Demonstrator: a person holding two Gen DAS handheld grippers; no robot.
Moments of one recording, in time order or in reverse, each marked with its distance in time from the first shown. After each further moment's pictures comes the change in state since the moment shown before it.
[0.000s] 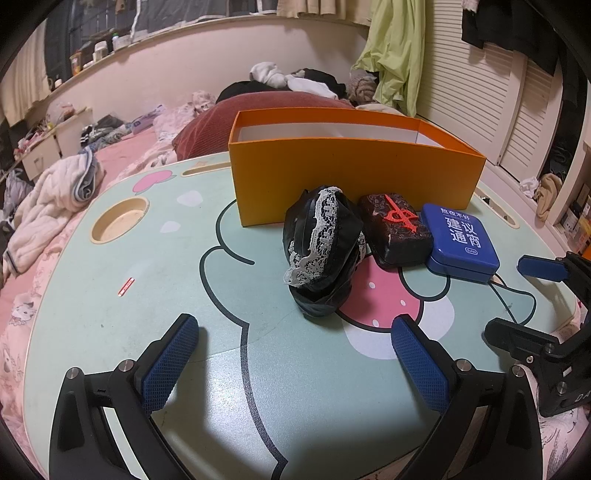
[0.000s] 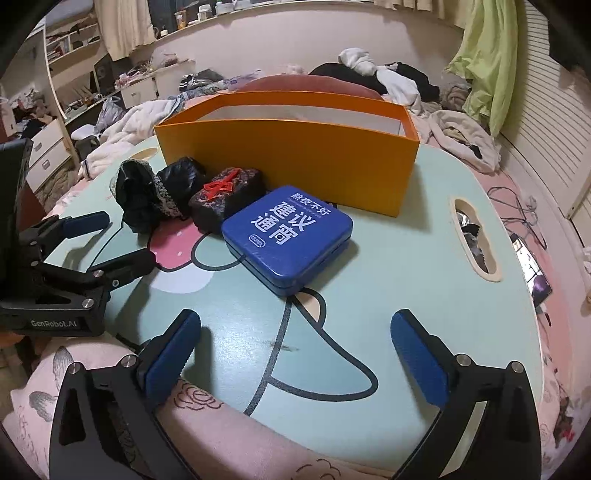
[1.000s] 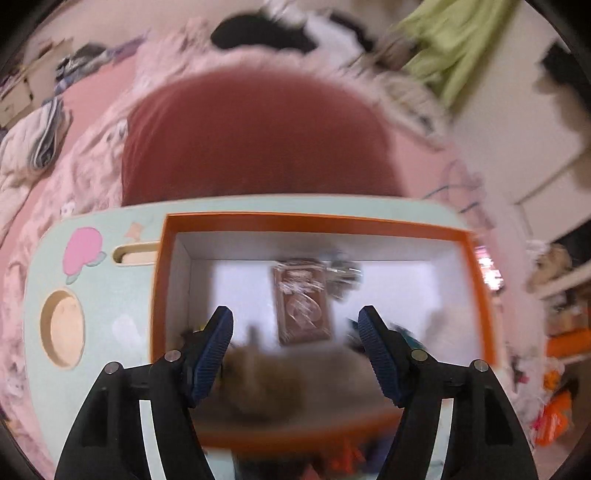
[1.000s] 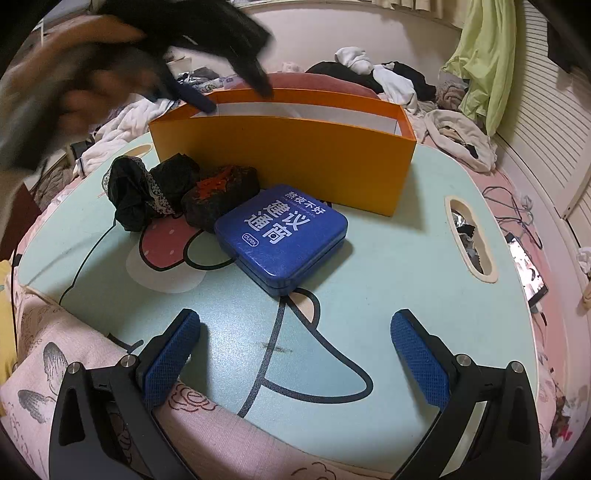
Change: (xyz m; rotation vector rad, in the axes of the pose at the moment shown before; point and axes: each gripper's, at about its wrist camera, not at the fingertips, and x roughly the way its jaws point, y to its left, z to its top) left arm 0.110 0.004 0.177 -0.192 0.386 -0.077; right arm 0.000 -0.001 0.001 -0.001 0.007 -0.019
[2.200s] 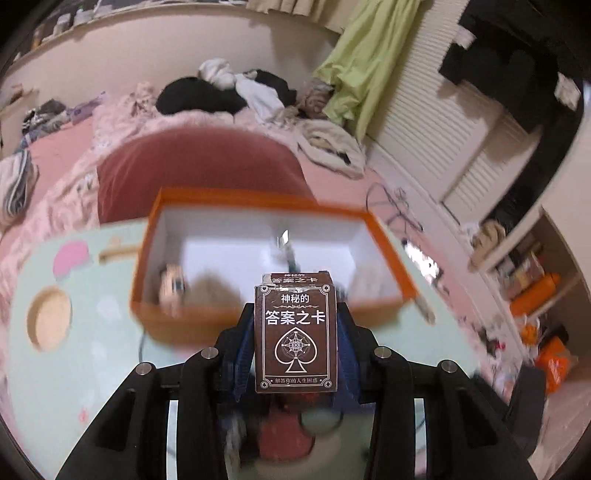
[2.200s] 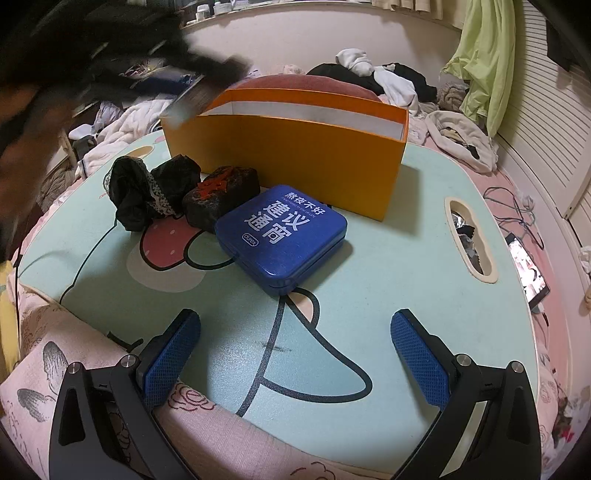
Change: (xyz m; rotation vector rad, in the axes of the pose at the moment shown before) left arm -0.087 -0.004 -0.108 0.185 -0.286 -0.229; right arm -0.001 -0.003 0.001 0.001 -0.007 0.006
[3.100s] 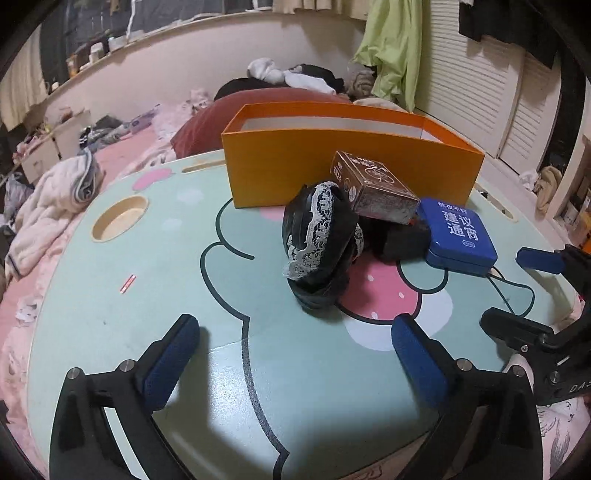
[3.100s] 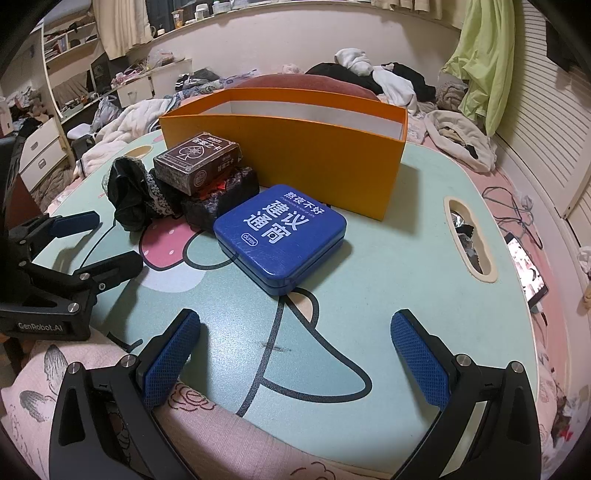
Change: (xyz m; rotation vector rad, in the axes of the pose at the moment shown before) left arm 0.005 0.021 -0.110 0.073 -0.044 0.309; right arm 0.000 -0.002 0.000 0.000 0.000 -0.004
